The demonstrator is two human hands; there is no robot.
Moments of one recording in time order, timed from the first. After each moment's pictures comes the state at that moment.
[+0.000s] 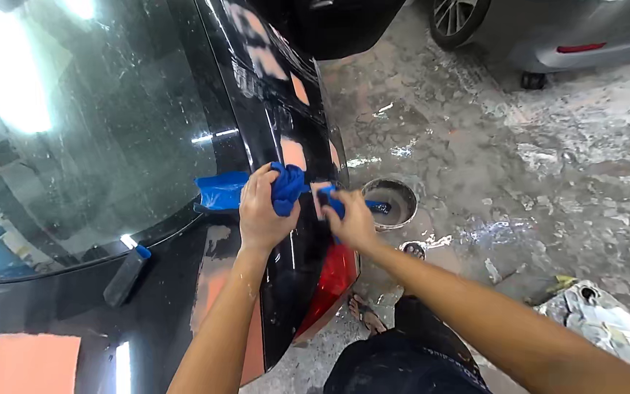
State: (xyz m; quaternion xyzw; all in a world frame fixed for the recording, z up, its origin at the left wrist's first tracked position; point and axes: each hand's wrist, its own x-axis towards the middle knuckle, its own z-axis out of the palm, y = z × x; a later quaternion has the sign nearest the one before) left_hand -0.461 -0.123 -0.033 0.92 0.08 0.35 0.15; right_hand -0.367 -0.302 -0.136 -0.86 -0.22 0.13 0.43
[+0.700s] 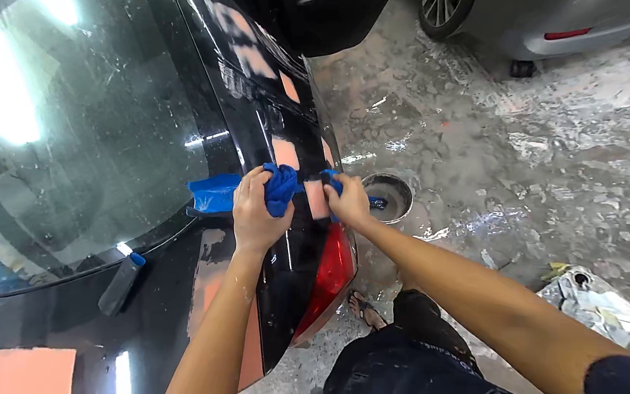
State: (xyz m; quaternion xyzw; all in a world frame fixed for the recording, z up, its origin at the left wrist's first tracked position) left_hand -0.462 -0.122 -0.034 0.93 0.08 0.34 0.14; right_hand -0.336 -0.286 -0.143 -0.88 -0.15 0.17 0.42
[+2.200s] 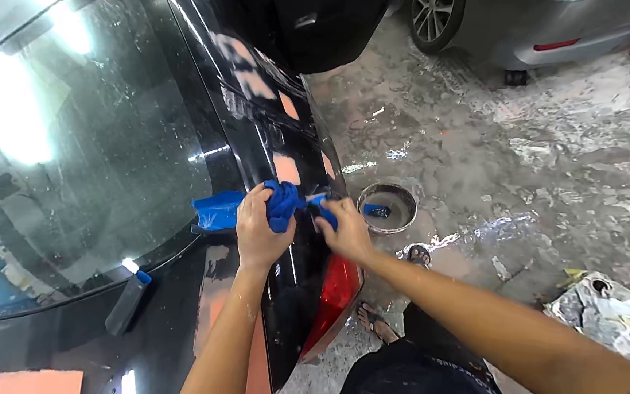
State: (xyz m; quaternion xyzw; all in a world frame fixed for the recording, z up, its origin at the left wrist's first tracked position) left_hand -0.458 -0.121 -0.034 0.93 0.08 0.34 0.13; right_hand -0.365 -0.293 -0.134 -0.85 -0.26 0.09 0.45
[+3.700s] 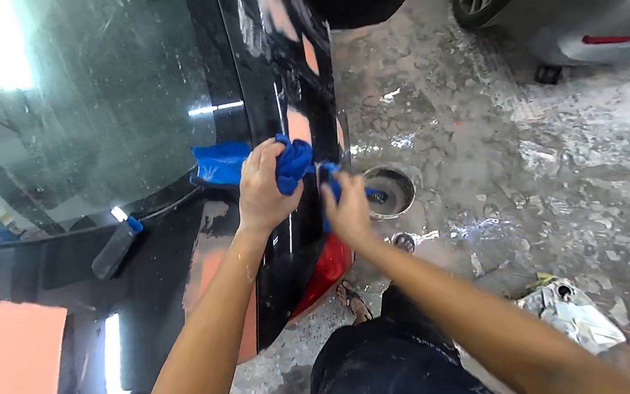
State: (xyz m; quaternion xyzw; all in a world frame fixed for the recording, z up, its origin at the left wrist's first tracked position) left_hand -0.457 -0.126 -0.028 0.92 0.08 0.35 0.15; right_hand -0.380 -0.292 -0.111 -0.87 -0.21 0.12 0.44
